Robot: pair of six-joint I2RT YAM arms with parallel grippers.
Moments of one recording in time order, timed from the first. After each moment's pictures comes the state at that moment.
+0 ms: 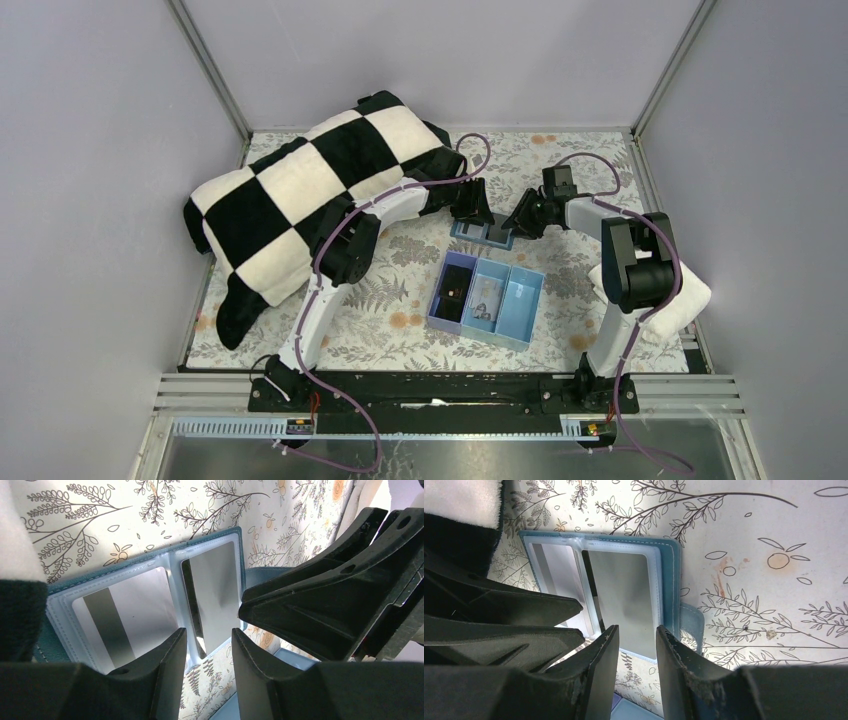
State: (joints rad) left arm -0.61 2.44 1.97 -0.34 0.58 -0.59; right arm 0.14 1.87 1.11 -0.24 -0.31 0.70
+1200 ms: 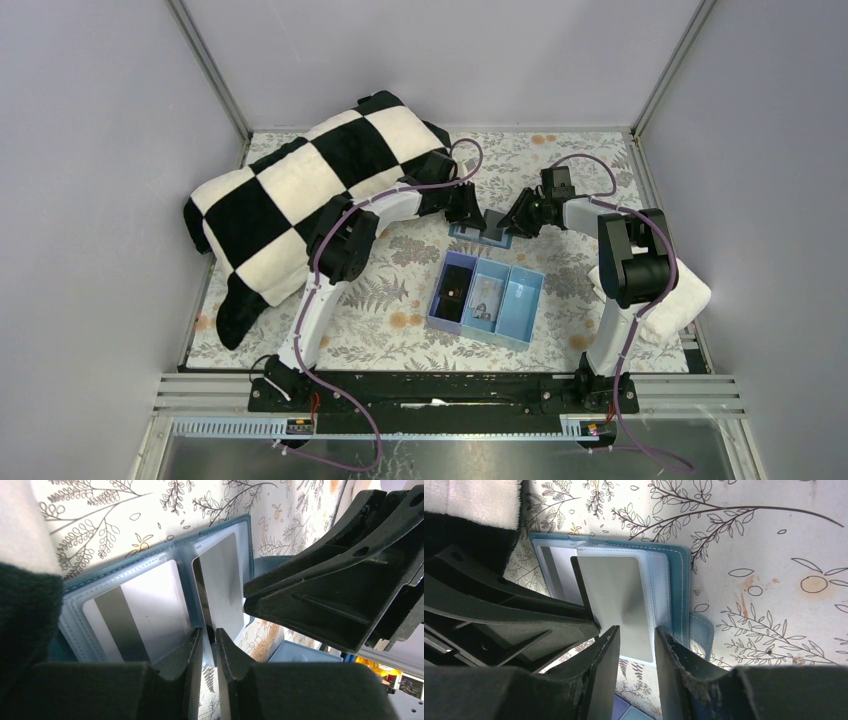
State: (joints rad) left arm -0.57 2.44 1.88 -0.24 0.66 -0.60; right arm 0.14 1.91 1.11 -0.17 -0.37 0.72
